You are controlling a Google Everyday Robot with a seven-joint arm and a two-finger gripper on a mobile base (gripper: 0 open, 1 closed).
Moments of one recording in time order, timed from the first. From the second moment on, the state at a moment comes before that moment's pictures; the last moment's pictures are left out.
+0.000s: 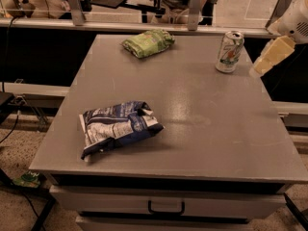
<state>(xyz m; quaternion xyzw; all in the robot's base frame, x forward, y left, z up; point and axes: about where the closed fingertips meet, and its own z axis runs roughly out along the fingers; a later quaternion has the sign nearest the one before) 0.621 -0.292 0.939 -0.50 0.83 0.02 0.26</state>
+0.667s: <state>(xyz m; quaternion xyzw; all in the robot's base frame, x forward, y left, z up) 0.697 -0.288 0.915 -0.44 0.85 0.04 0.30</state>
